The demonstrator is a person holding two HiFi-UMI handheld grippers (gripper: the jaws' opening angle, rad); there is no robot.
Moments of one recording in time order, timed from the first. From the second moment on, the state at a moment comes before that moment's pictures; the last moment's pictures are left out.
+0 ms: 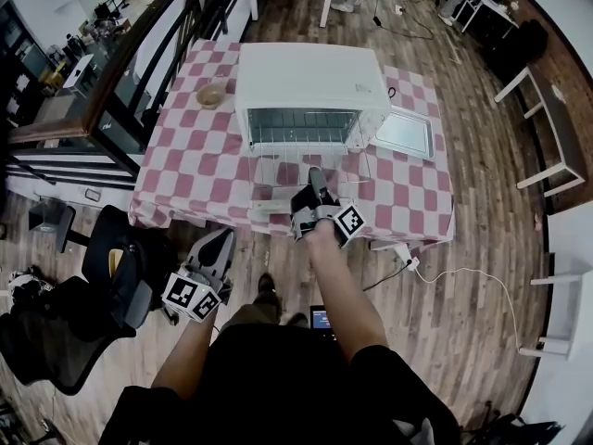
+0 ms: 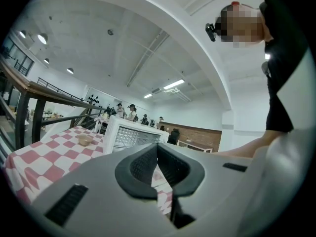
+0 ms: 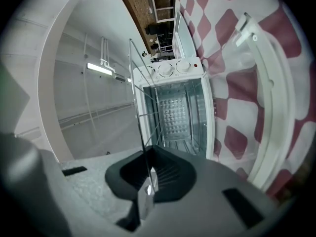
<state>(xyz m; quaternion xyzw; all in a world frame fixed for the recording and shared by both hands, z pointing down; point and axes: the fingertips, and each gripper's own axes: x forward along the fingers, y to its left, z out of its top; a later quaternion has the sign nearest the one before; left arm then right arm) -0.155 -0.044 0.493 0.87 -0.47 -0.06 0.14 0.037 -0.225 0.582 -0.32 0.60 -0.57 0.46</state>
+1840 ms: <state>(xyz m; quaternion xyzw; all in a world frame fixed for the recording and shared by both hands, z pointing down) 0.039 0.048 0.492 0.93 -0.35 -0.04 0.13 0.306 -0.033 0.581 -0.44 0.60 -0.47 0.47</state>
